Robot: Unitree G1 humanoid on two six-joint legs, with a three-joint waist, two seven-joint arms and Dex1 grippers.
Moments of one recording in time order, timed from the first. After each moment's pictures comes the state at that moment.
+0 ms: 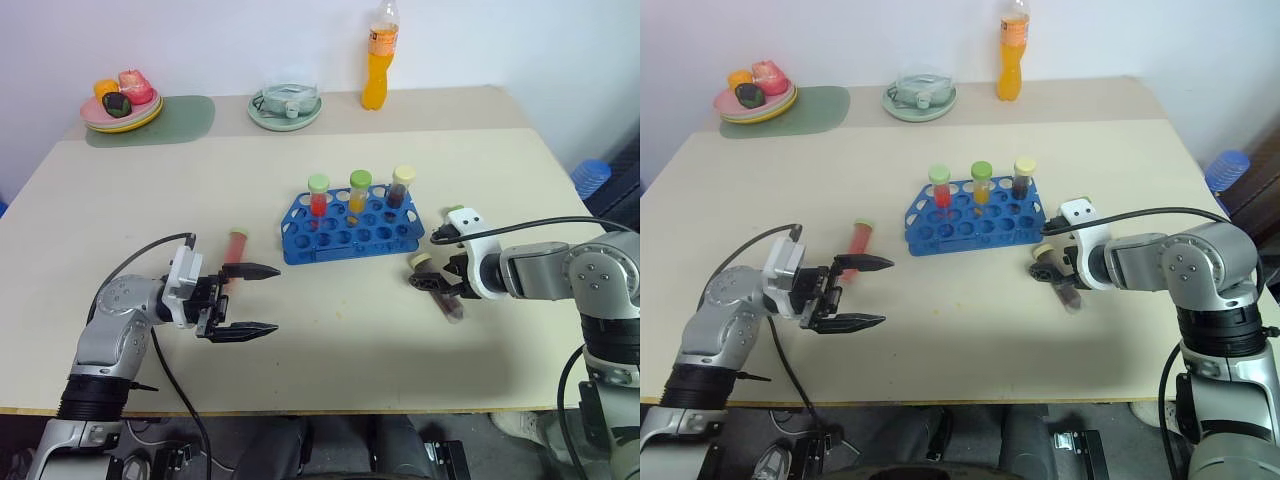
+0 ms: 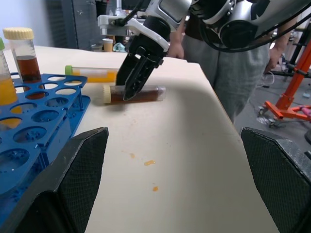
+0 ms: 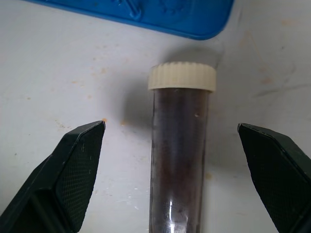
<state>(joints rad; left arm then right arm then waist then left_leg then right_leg) -0.24 0.59 0.05 0.03 -0.59 0.09 -1.52 -0.60 -0.76 -0.04 -0.21 1.00 1.61 0.01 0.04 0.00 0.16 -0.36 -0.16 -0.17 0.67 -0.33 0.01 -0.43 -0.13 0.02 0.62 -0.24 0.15</state>
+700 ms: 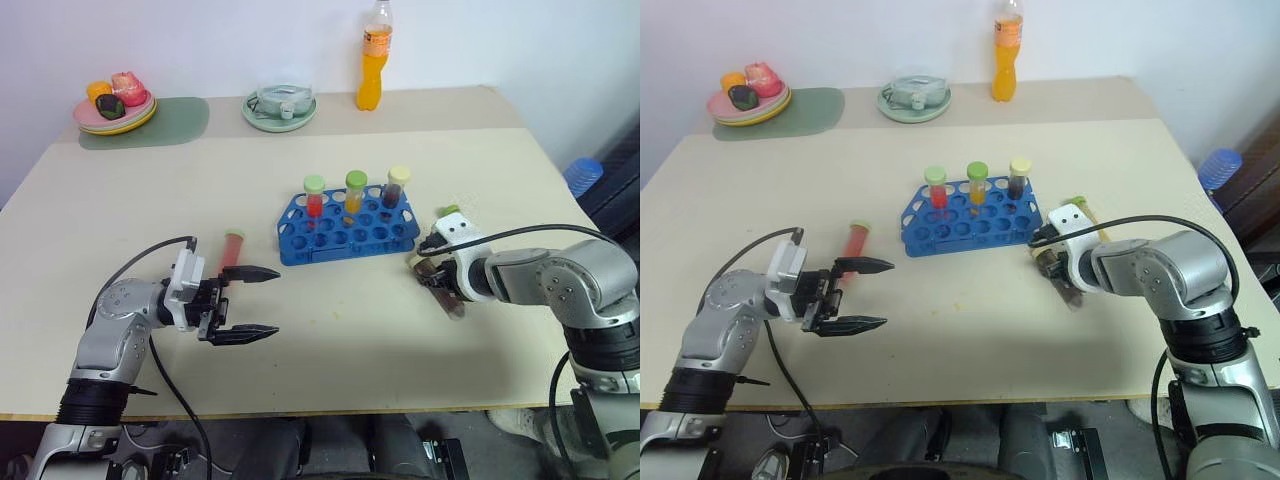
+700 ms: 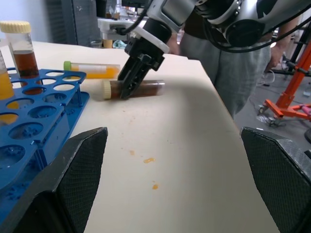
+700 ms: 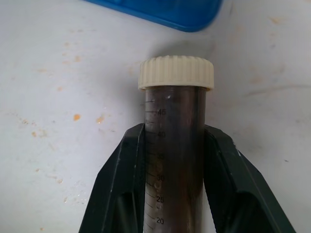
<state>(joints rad) -0.22 0.59 0.05 0.02 -0.58 0.09 -1.50 -0.56 -0.78 0.09 -0.31 0.75 1.53 0.16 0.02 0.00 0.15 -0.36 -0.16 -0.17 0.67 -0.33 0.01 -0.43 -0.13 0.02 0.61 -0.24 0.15</state>
